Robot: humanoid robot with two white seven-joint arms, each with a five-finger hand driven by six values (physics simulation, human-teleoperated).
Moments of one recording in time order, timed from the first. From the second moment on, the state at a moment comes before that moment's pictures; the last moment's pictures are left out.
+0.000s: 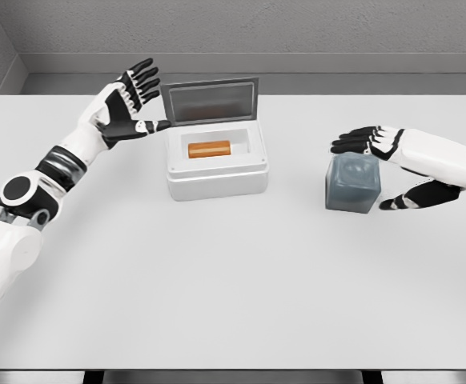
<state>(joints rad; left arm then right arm) -0.51 0.47 -0.51 -1.33 0.80 -0.07 -0.19 -0.17 -0.89 0.14 -1.74 -0.14 -0.61 0.61</state>
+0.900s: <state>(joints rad) -0.31 0.73 -0.38 -1.53 0.79 -0.12 -0.19 -0.02 -0.65 -0.11 -1.75 -0.22 -0.61 0.61</state>
